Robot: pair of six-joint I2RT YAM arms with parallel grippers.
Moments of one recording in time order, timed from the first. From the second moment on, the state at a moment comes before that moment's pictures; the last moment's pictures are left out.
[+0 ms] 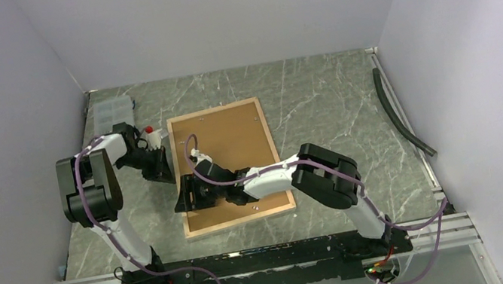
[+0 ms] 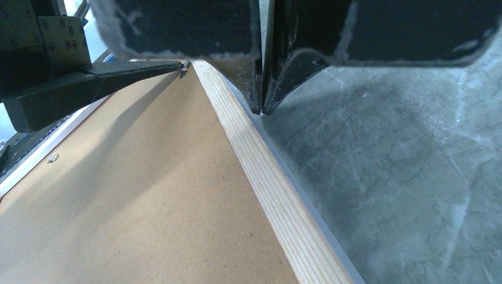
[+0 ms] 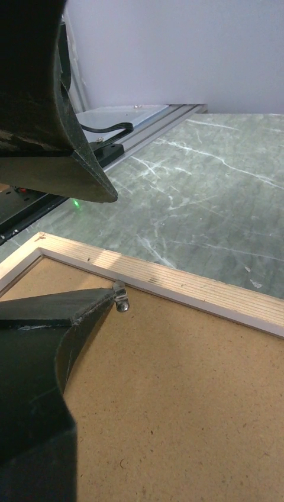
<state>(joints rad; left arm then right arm) 0.12 1.86 1.14 -0.78 0.61 0.35 1.14 2.10 1.27 0.25 -0.11 1.01</state>
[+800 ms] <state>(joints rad) 0.11 1.89 1.15 -0.80 0.61 0.35 1.20 2.09 1.26 0.28 0.05 1.02</state>
